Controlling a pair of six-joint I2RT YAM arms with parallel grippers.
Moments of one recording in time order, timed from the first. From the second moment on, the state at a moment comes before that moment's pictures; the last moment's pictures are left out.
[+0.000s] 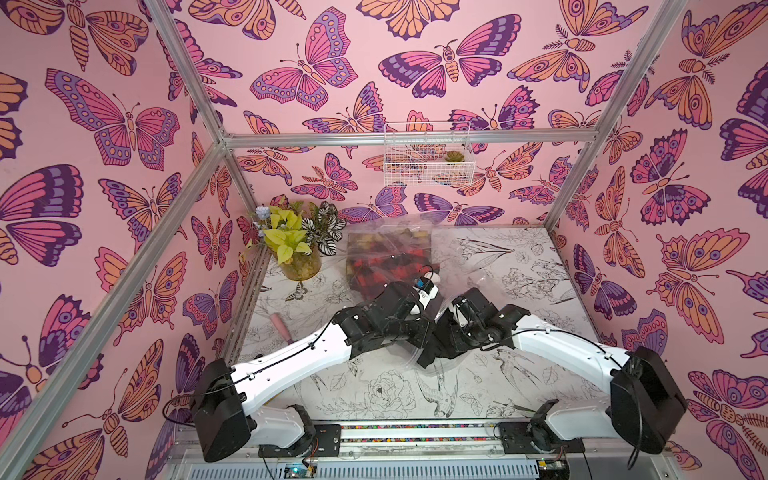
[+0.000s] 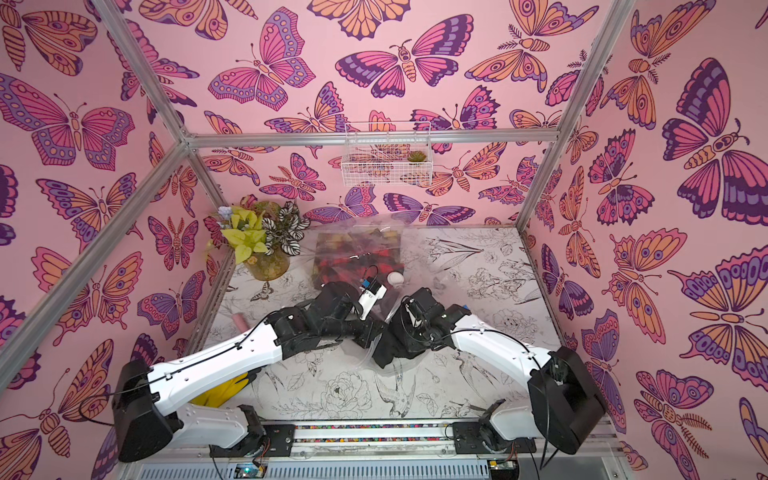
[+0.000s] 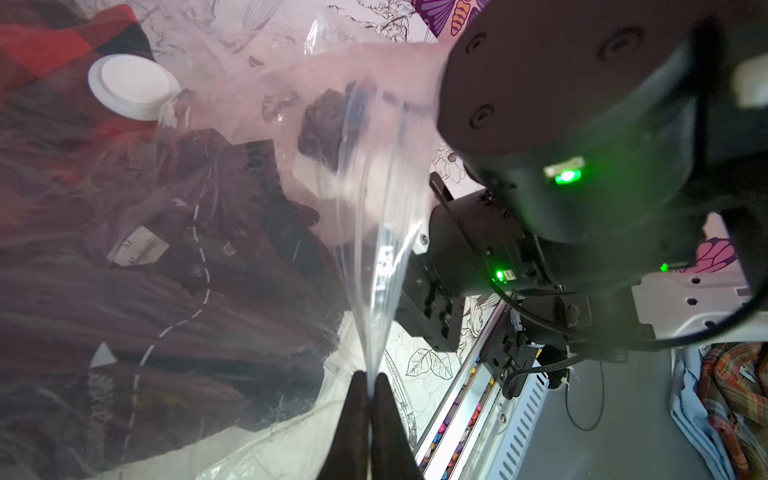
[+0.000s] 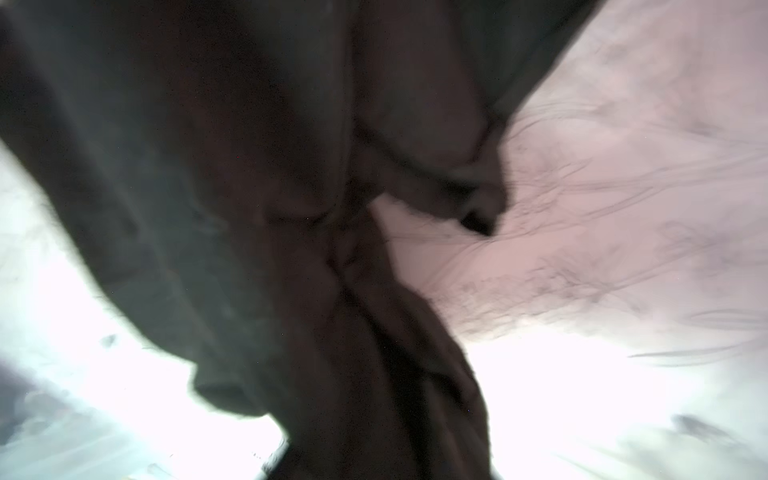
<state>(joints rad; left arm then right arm) -0.94 1.34 1.10 -0.44 0.18 -0.41 0.67 1.37 0.86 -0.65 -0.02 0.47</state>
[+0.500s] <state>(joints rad) -0.94 1.38 1.08 -0.42 0.19 -0.41 0.56 1.49 0.88 -0.60 0.30 0.62</state>
